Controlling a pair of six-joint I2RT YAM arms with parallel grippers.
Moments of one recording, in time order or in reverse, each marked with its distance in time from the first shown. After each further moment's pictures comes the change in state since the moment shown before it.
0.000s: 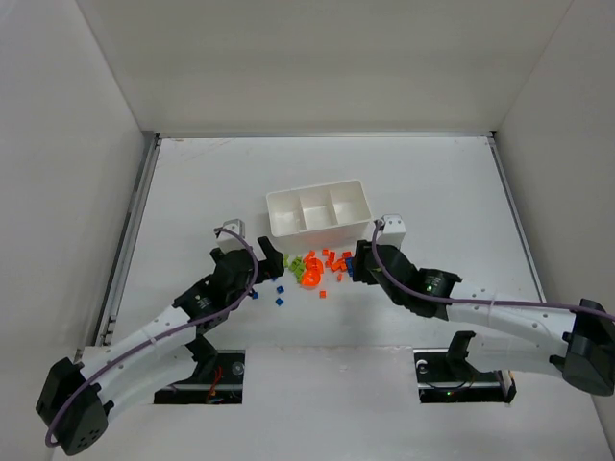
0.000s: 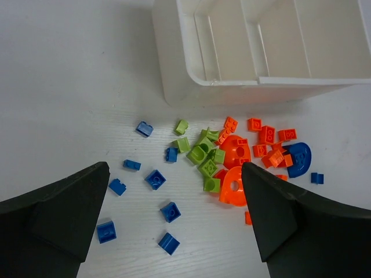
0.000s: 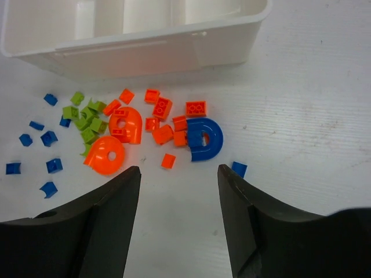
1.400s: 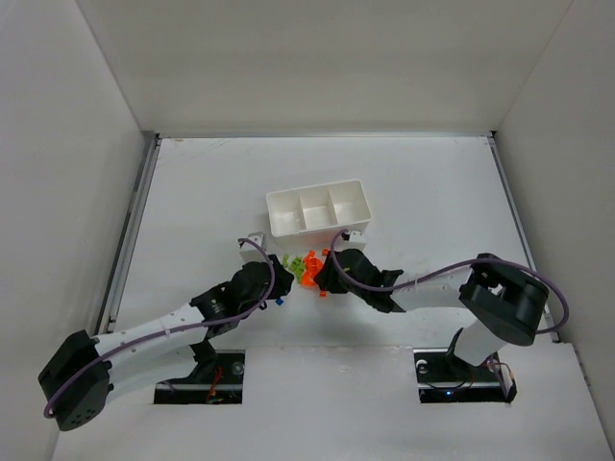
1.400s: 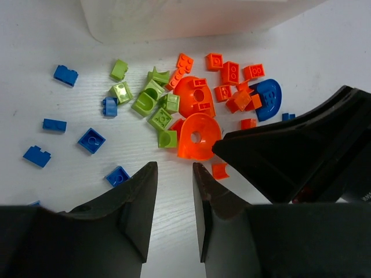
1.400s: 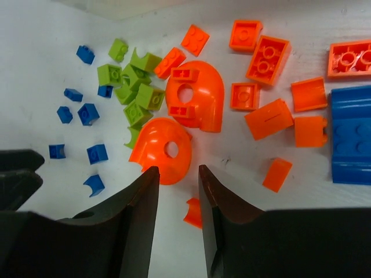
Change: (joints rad) left arm -0.151 0.116 -0.063 0.130 0.100 -0.103; right arm -0.017 0.476 -0.066 0.539 -0.328 0.237
